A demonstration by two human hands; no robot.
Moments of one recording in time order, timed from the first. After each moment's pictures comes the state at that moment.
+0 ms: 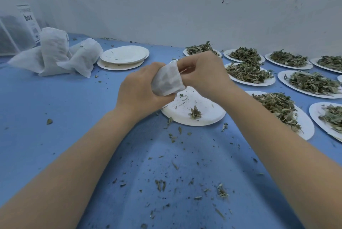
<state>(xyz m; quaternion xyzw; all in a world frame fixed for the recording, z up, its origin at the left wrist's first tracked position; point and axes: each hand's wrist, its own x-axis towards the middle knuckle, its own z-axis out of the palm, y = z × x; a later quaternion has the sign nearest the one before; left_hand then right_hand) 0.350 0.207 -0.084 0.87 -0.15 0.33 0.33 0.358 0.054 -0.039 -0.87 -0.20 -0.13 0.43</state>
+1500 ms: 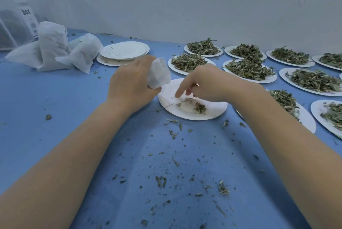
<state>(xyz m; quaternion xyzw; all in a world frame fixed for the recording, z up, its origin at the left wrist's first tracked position) 0.363 0.224 -0.086 0.91 -0.12 0.35 0.19 0.372 0.037 -0.045 -0.96 -0.26 0.02 0.13</state>
